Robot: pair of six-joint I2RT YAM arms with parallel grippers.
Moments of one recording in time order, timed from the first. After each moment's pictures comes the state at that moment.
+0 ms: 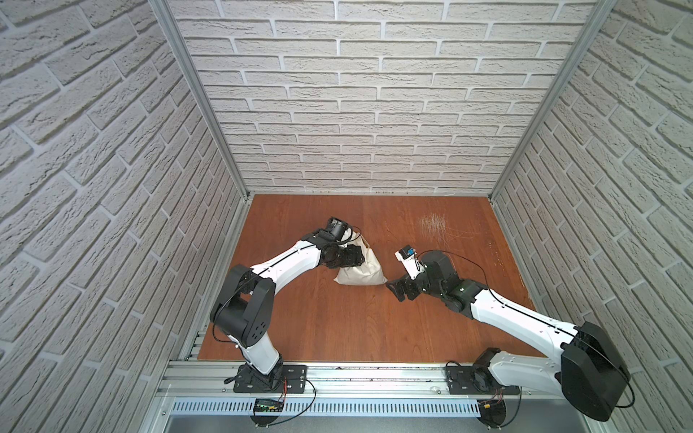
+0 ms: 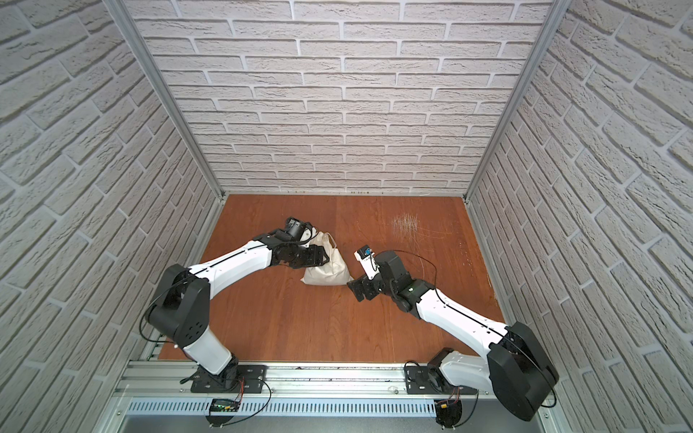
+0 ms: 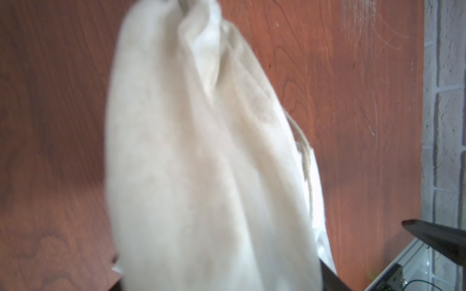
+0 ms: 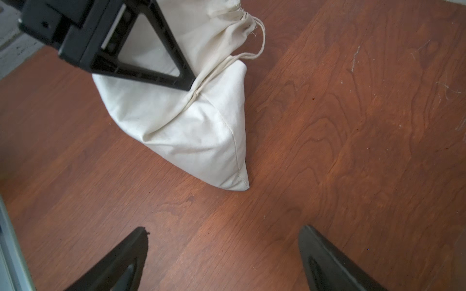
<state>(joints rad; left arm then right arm) -0.48 1.67 1.14 -0.49 0.29 -0.49 0.64 1.21 0.66 -0.13 -0.17 0.12</state>
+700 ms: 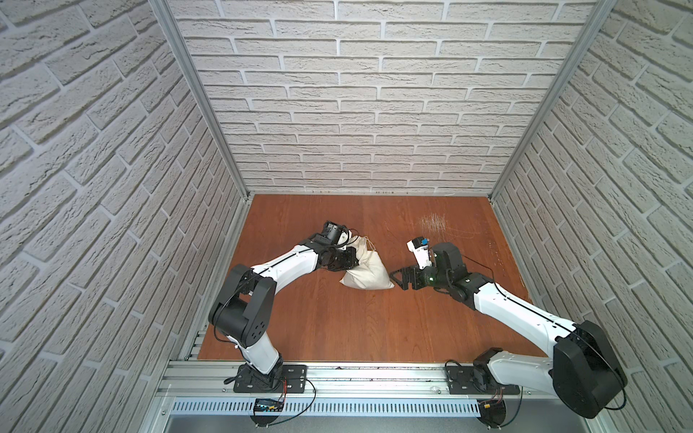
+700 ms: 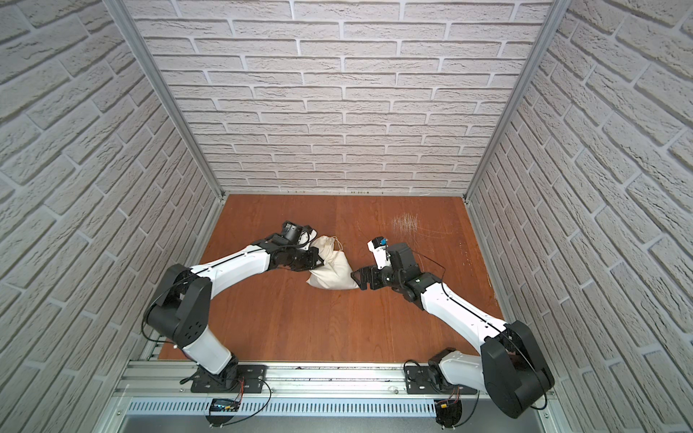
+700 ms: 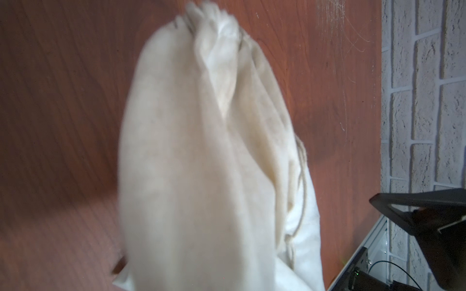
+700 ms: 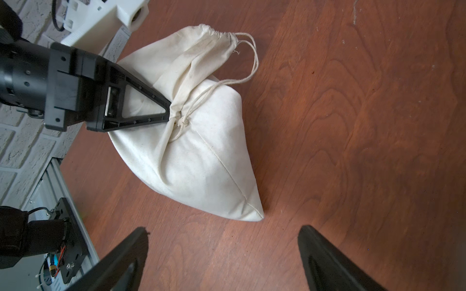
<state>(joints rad) -0.43 1.65 1.05 -0.36 0.43 -0.51 0.50 1.24 0.68 -0.12 -0.38 0.34</state>
